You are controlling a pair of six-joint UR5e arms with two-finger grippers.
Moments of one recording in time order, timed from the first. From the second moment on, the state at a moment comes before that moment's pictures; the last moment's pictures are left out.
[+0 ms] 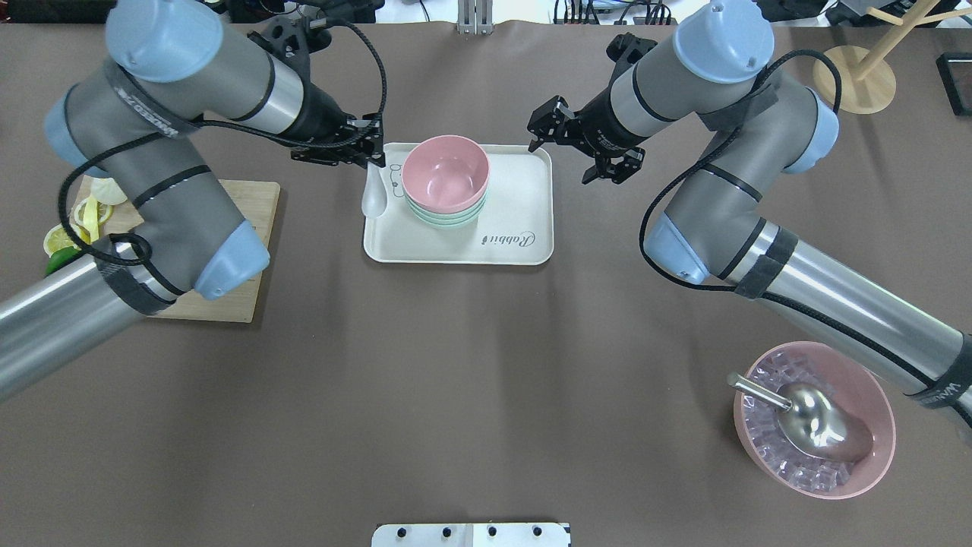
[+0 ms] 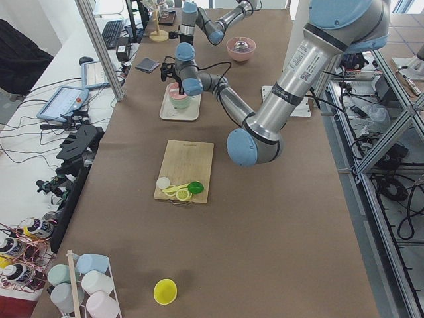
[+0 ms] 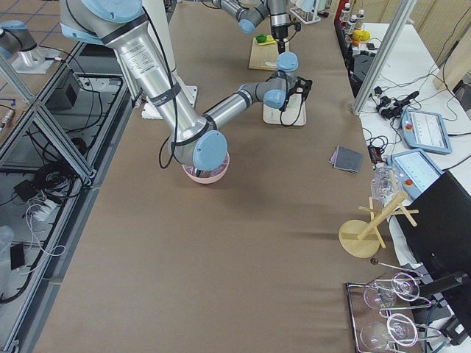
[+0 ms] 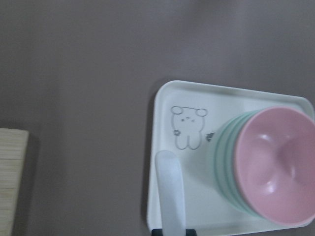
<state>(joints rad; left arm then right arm) -0.79 -2.23 -1.56 -2.09 -2.05 -1.25 0.82 -0.93 1.46 -1.02 2.14 1.55</state>
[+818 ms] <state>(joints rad) -0.74 -2.35 -1.39 -2.26 -1.88 -1.28 0.84 -1.03 1.55 -1.02 2.15 1.48</state>
